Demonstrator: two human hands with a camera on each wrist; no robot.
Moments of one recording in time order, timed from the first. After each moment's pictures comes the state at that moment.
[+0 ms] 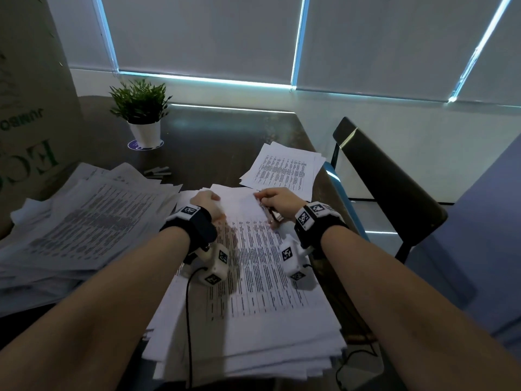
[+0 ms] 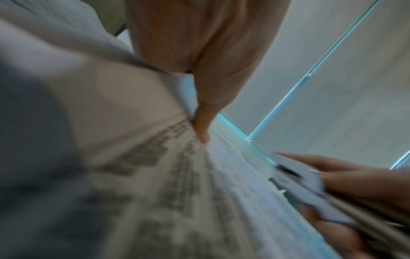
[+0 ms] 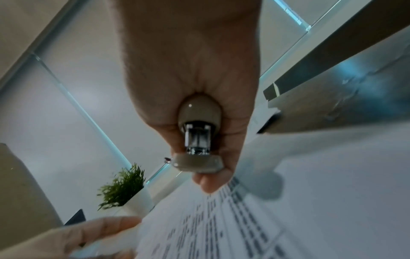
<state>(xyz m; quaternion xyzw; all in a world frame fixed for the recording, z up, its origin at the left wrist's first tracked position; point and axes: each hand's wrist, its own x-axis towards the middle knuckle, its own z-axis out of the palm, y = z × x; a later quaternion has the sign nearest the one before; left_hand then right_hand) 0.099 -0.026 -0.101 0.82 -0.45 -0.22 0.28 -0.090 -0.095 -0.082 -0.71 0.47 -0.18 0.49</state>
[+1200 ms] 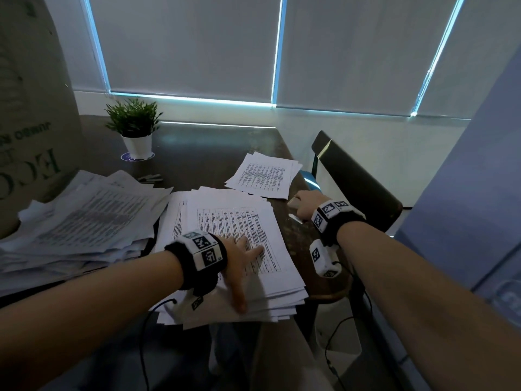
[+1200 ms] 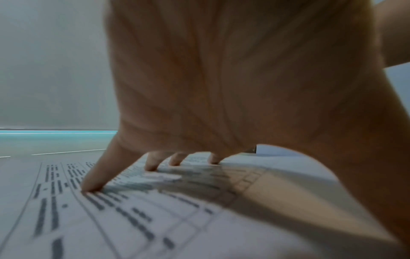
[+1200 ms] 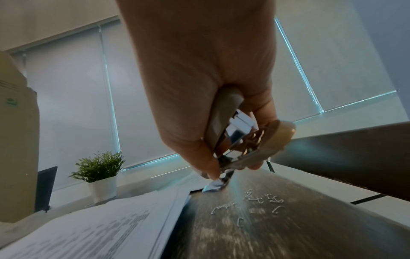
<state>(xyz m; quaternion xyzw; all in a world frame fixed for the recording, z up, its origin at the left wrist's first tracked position) -0.029 0.097 -0.075 0.61 -0.72 -0.13 -0.29 -0.200 -0.038 -0.038 -0.81 0.58 0.06 0.04</state>
